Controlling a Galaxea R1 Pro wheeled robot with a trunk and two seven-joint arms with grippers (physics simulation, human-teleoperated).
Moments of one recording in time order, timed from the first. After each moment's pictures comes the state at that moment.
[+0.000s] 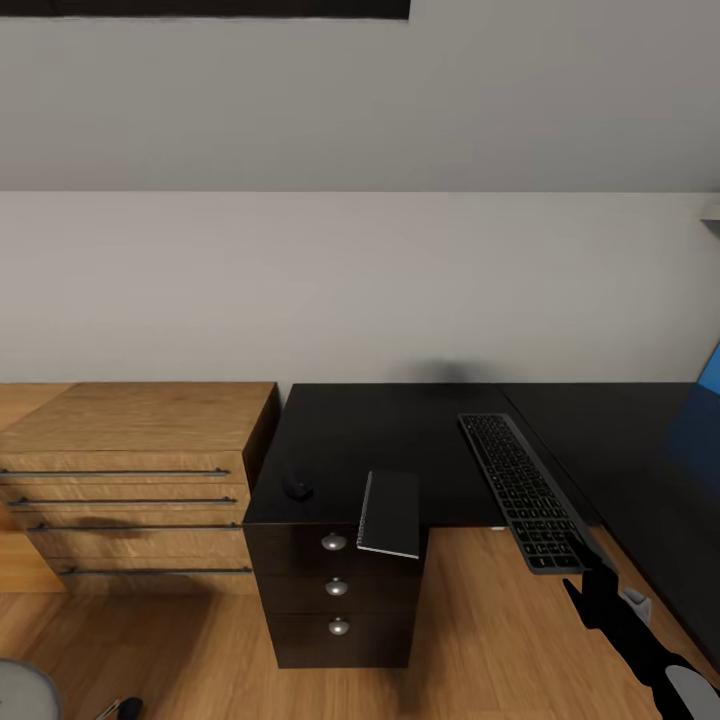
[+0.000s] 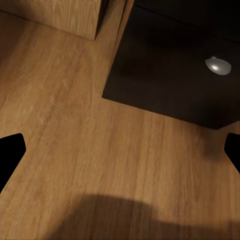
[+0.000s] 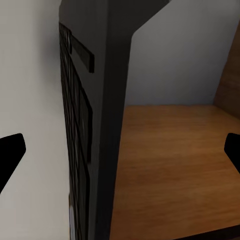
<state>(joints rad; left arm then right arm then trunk) -0.10 -0.04 0.36 -0.45 0.03 -0.35 -0.27 -0.22 -0.23 -0.34 -0.93 -1.45 0.40 0.27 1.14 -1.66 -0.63</state>
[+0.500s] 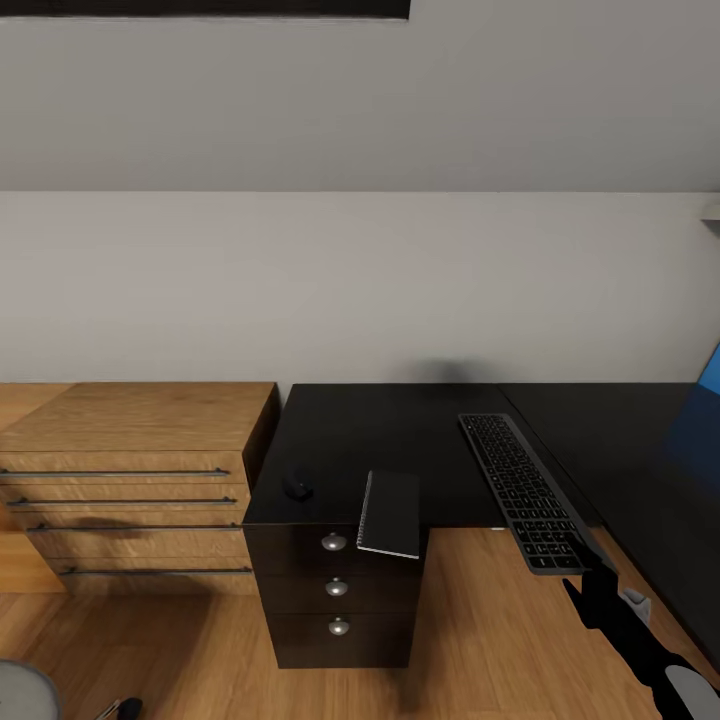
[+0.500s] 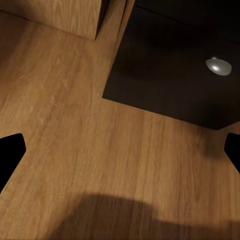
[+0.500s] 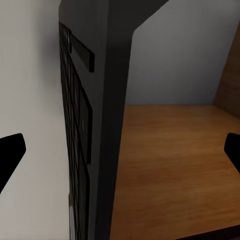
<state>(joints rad) -0.10 -0.04 0.36 -0.45 0.03 -0.35 -0.27 -0.22 -0.23 -0.33 -0.93 -1.45 0.40 0.27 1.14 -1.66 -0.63</state>
